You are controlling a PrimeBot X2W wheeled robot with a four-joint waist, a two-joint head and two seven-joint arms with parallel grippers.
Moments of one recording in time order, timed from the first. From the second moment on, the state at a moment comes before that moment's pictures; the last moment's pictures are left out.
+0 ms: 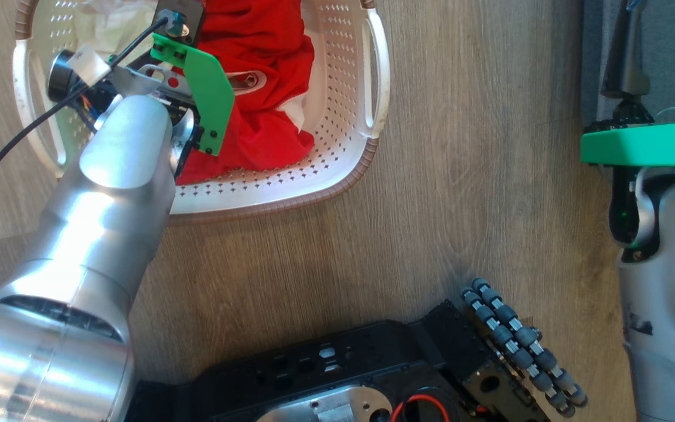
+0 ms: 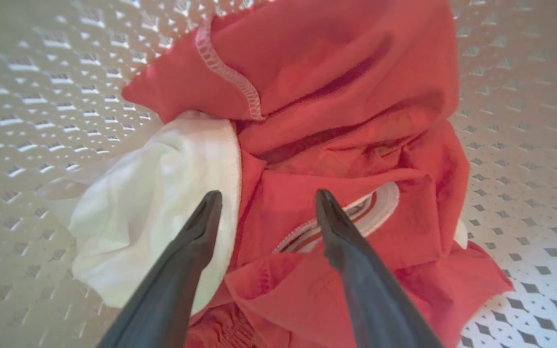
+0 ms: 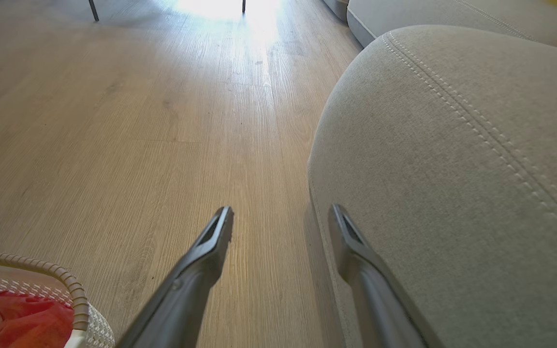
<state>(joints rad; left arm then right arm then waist) -1.12 0.04 -0.55 1.18 -0.20 -0.02 0.10 -0.53 -0.07 -0.02 0.01 0.14 0.12 -0.26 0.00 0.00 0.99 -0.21</state>
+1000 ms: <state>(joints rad) -1.09 0.04 -0.78 1.09 -0.50 -0.08 0.16 -0.52 -0.09 -0.02 0.01 0.15 0.12 -0.26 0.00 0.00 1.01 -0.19</state>
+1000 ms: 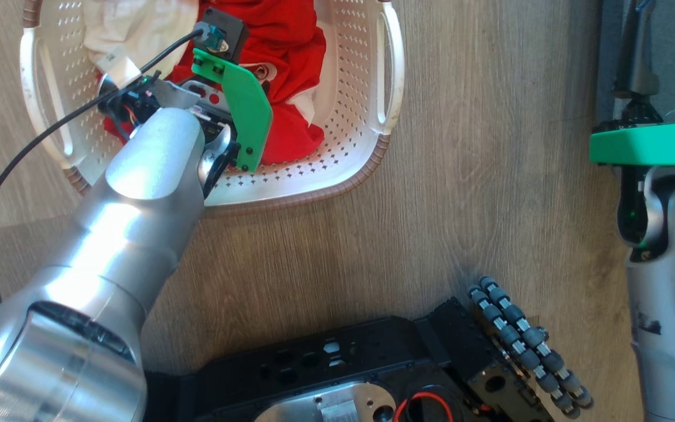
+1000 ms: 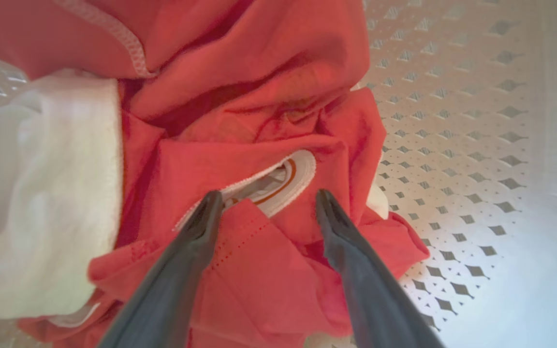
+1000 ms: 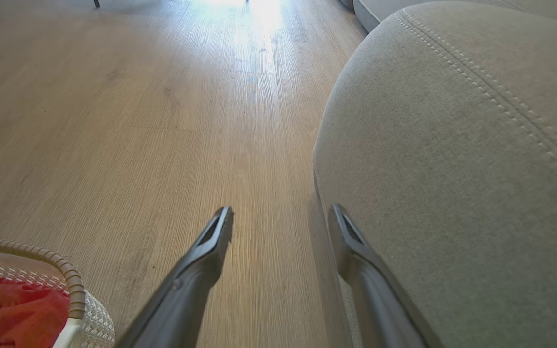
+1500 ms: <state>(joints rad) -1.12 0.04 -0.89 1.15 -0.49 -0.03 0.11 -0.50 -0.10 -0.02 0.00 0.15 0.12 -0.26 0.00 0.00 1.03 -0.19</state>
